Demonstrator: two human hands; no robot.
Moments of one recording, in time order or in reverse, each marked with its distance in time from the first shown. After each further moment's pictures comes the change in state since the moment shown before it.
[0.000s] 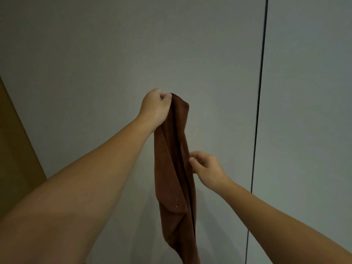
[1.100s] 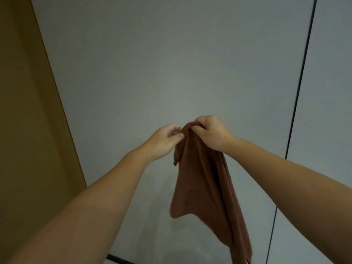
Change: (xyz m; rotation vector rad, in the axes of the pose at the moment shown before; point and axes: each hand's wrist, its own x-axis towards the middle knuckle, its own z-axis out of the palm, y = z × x) left_hand -0.069 -0.078 -0.069 -0.047 -0.332 -0.080; right_hand 0.040 -0.117 0.037 -0.481 -0.092 -0.325
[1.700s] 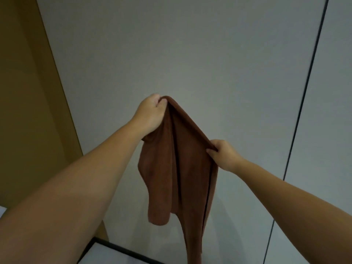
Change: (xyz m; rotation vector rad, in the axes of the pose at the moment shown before) left_hand 0.007 0.023 -0.051 0.308 0.401 0.059; right_hand -0.038 0.058 0.045 0.073 -0.168 0.298
